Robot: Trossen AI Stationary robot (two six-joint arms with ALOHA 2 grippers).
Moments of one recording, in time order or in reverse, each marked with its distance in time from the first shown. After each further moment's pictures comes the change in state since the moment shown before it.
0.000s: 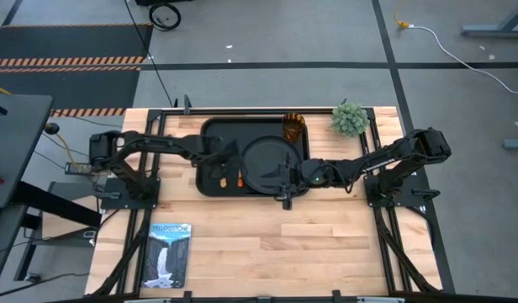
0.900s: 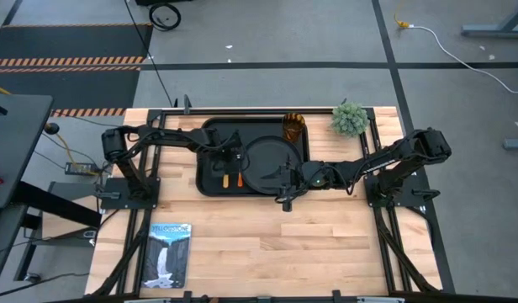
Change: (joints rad) left arm 0.140 0.131 -0.001 0.116 0.254 0.186; right arm 0.024 0.000 0.000 0.008 0.037 0.019
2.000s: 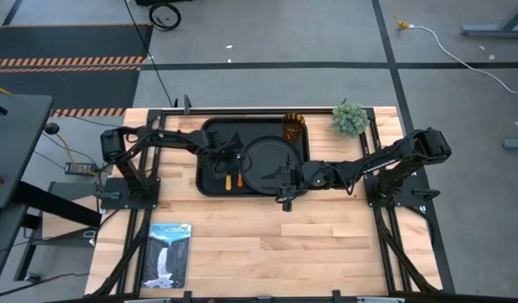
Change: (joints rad) left arm -0.019 -0.013 0.000 0.000 -0.003 -0.100; right arm 0.000 0.000 0.000 0.008 0.000 0.000
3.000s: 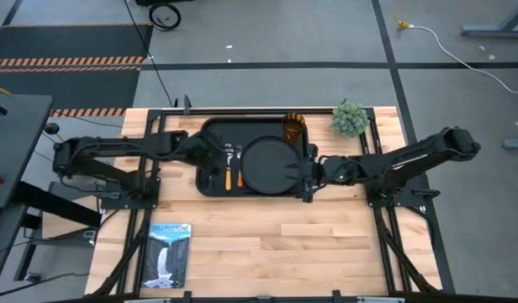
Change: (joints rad) left arm -0.185 -0.458 0.000 -0.070 0.124 -1.464; right arm 0.020 -0.320 -0.098 -0.357 0.191 0.005
